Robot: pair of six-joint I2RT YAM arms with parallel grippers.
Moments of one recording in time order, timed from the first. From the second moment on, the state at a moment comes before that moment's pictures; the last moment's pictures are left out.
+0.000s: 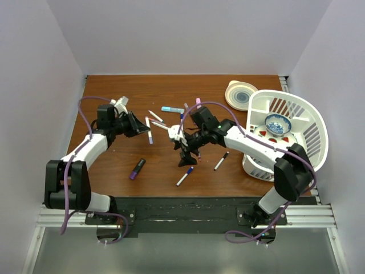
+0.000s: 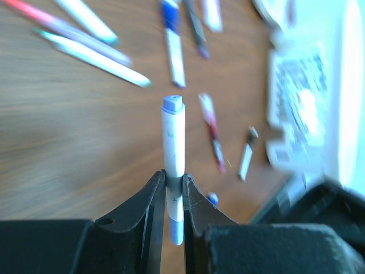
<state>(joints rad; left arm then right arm) -0.03 1.40 0.79 -0.05 0.61 -0.57 0.74 1.61 1.21 -0.51 -0.81 -0.70</state>
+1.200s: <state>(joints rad) -0.58 1.60 0.87 -0.22 1.01 -0.27 0.82 1.48 1.01 -0.61 -0.55 -1.31</state>
